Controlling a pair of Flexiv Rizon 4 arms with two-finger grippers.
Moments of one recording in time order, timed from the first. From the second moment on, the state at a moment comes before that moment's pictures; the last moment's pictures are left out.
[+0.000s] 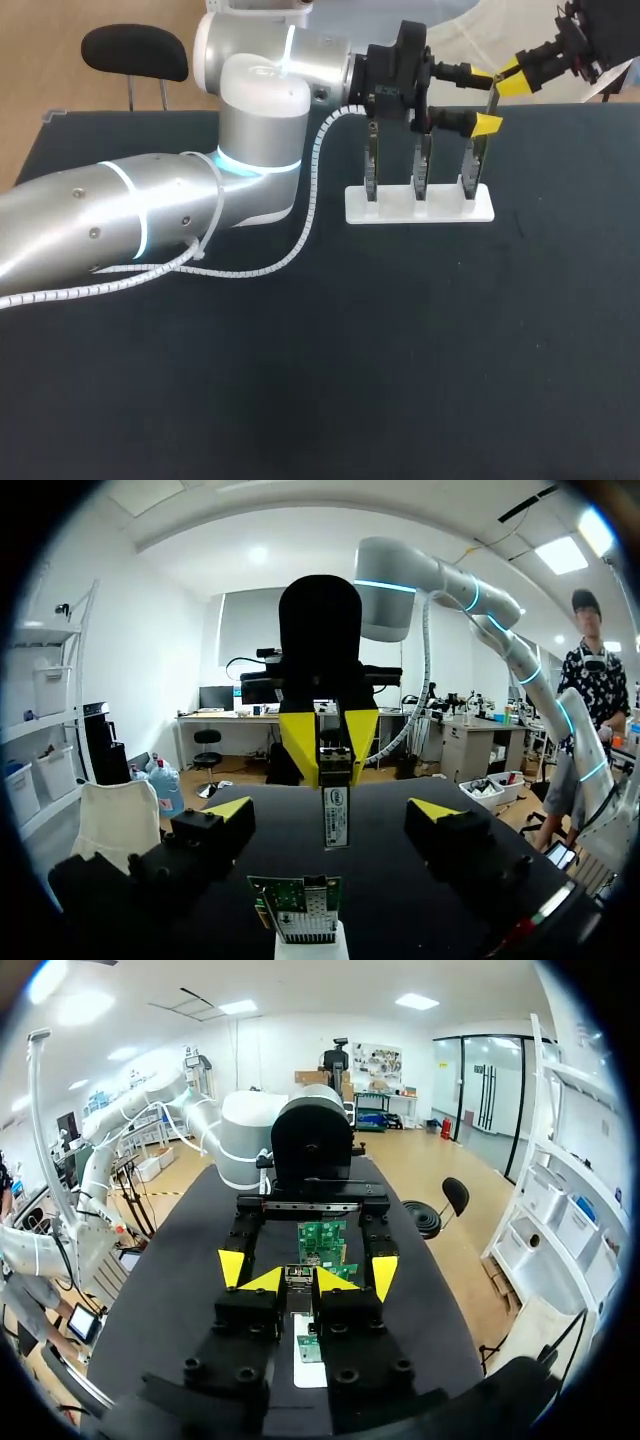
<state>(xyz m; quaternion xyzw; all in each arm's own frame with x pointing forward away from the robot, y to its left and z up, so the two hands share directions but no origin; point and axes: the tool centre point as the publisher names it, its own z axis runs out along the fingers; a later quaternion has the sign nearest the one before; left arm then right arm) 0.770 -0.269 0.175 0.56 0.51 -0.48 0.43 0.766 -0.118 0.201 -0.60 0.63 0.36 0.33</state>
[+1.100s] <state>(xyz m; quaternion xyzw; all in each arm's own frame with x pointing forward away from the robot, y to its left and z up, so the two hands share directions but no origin) 0.759 -0.235 0.165 0.61 0.58 -0.40 0.35 0.765 -0.121 0.201 -0.60 0.63 0.36 0.34</state>
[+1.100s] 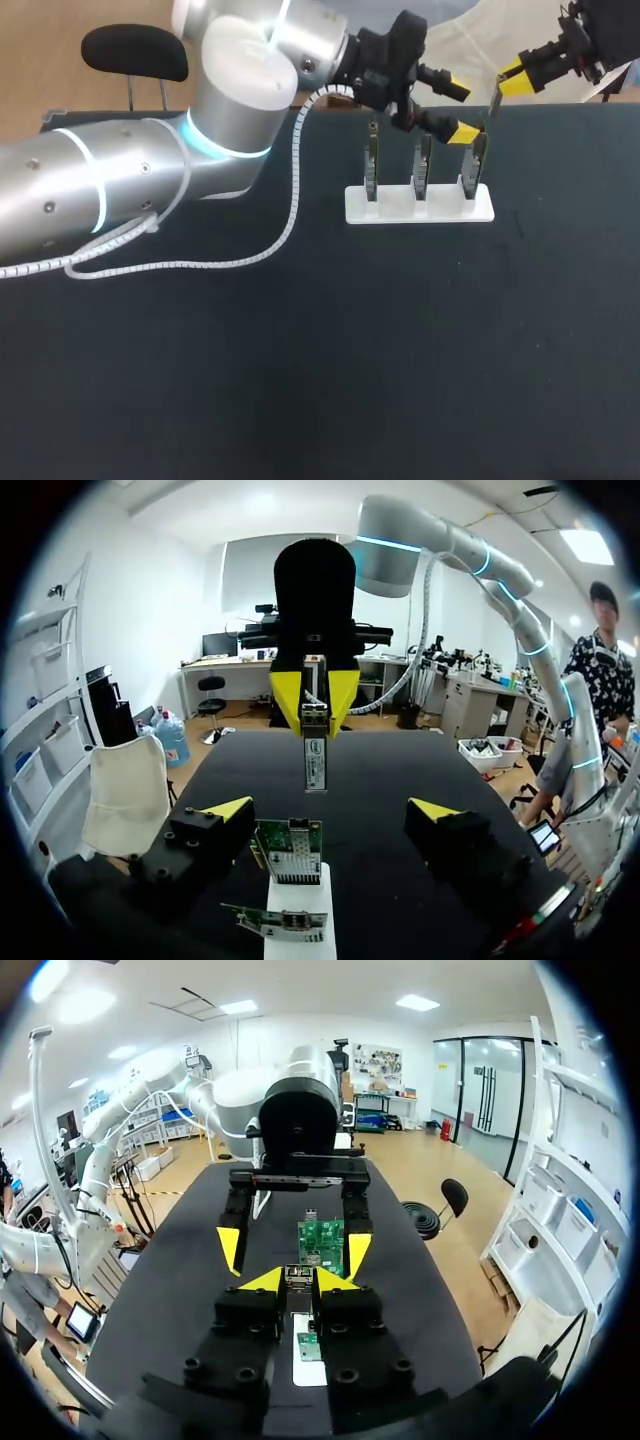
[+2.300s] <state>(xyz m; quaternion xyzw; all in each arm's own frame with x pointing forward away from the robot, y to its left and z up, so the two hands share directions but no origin) 0.764 -0.234 0.157 0.63 0.60 -0.38 0.32 0.769 -0.123 0.200 -0.59 0.63 0.36 0.34</state>
